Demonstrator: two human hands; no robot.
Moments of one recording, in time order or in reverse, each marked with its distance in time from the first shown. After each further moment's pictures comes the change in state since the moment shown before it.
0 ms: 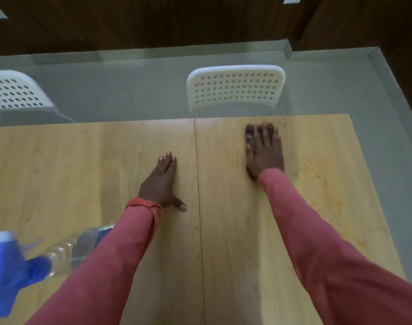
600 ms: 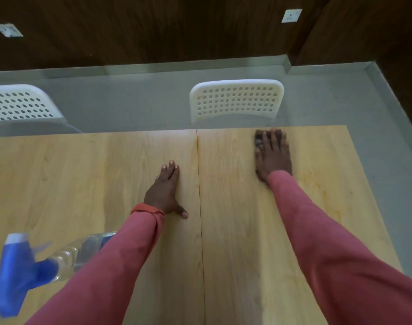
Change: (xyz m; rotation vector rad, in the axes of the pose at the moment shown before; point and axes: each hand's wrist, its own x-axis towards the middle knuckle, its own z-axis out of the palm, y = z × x) left_hand 0.001 0.001 0.003 -0.059 0.025 -0.012; right_hand 0.017 0.023 -0.012 -0.008 0.005 0.037
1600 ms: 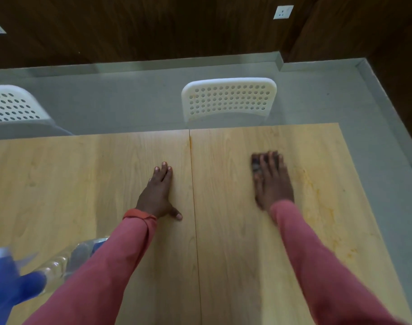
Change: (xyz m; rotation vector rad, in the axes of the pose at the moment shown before) left_hand 0.003 -0.003 0.003 -0.049 0.019 0.003; right_hand -0.062 0.023 0.029 -0.149 -0.037 -0.047
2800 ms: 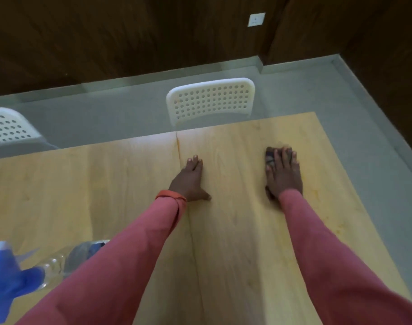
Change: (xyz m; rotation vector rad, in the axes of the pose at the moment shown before) left_hand 0.020 0.095 0.014 0.098 -0.049 0.219; right_hand -0.019 0.053 0.004 0.210 -0.001 0.224
